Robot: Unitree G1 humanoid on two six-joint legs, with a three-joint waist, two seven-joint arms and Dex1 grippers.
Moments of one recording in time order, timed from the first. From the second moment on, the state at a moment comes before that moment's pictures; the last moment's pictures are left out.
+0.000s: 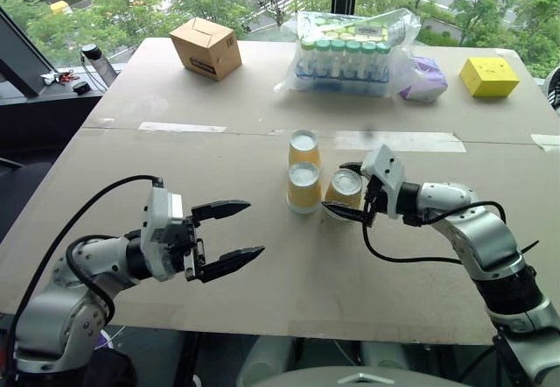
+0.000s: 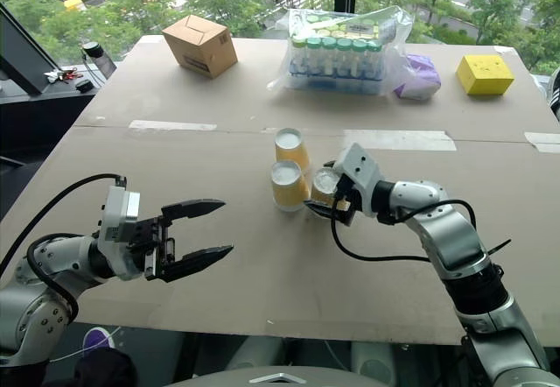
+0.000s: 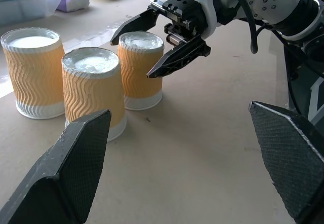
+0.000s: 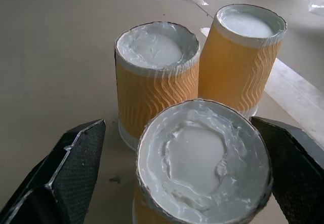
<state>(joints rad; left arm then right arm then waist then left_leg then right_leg) 0.16 0.75 0.30 -0.49 -0.74 0.39 -1.12 -0.42 -0.49 0.20 -0.31 0.32 0.58 0.78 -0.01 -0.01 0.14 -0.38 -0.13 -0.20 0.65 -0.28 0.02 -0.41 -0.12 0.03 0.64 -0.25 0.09</state>
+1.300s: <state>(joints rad) -0.88 0.53 -0.13 0.55 -0.33 0.43 -1.10 0.31 -0.71 -0.61 -0.78 0.83 0.44 0.93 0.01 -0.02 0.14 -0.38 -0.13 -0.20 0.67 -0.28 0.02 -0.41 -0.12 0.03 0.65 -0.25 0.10</state>
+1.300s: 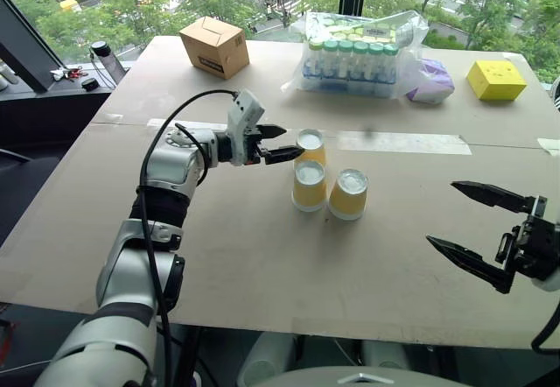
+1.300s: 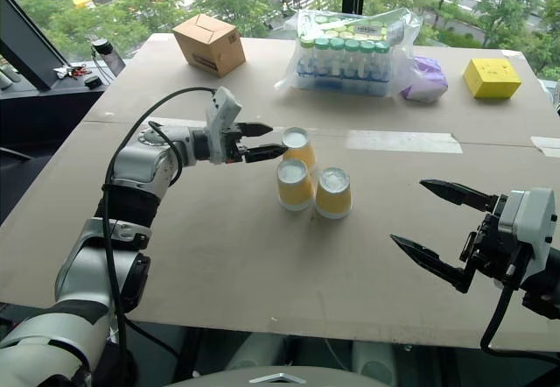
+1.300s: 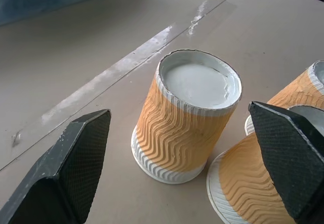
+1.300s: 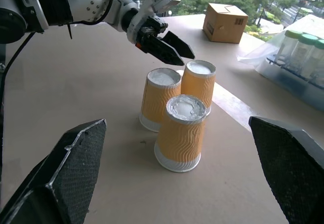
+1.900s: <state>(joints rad) -0.96 0.43 -0.13 0.75 -0.23 0.31 -1.15 0.26 -0.79 -0.65 -0.75 0.95 0.45 0.87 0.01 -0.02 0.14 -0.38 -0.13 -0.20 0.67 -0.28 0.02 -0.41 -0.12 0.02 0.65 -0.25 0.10</state>
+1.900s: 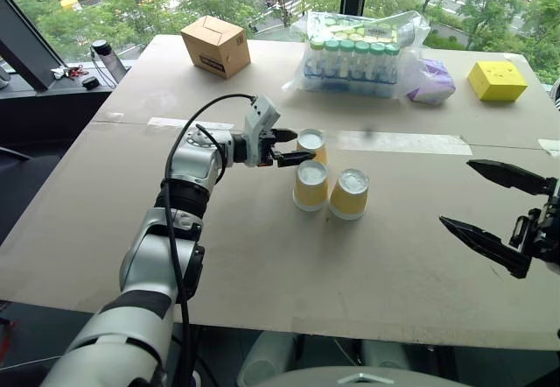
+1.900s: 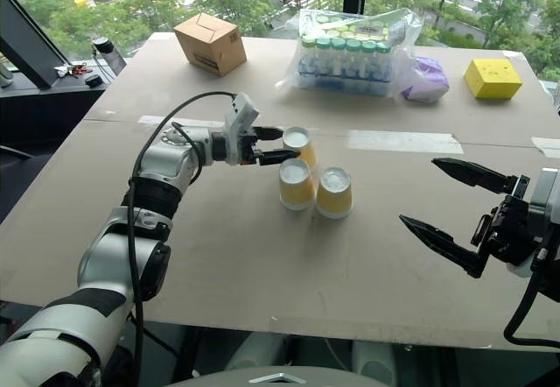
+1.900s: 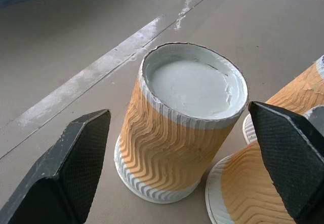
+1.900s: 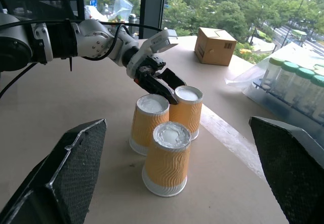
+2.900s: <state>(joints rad) -1.00 0.37 -0.11 0.84 -0.20 0.27 -1.15 0.15 -0.86 -0.59 -0.57 0.88 0.48 0.89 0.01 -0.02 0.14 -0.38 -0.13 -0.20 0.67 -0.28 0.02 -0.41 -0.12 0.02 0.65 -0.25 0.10</state>
